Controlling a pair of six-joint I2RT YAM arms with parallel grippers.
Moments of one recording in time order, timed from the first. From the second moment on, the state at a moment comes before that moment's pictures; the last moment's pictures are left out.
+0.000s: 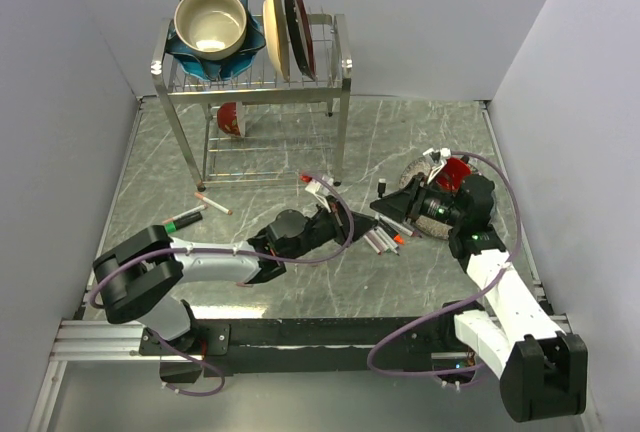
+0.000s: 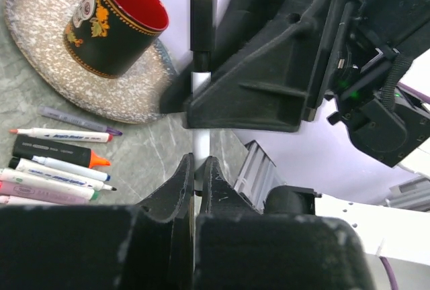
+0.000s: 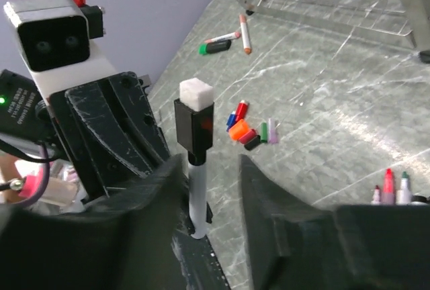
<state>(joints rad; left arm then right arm) -1.07 1.53 0.68 0.92 -0.02 -0.80 0.09 0.90 0.50 0.25 -0.97 0.65</state>
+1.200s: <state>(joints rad) -1.04 1.53 0.80 0.84 0.01 -0.75 0.10 0.99 0.63 -0.22 -1.26 -0.05</state>
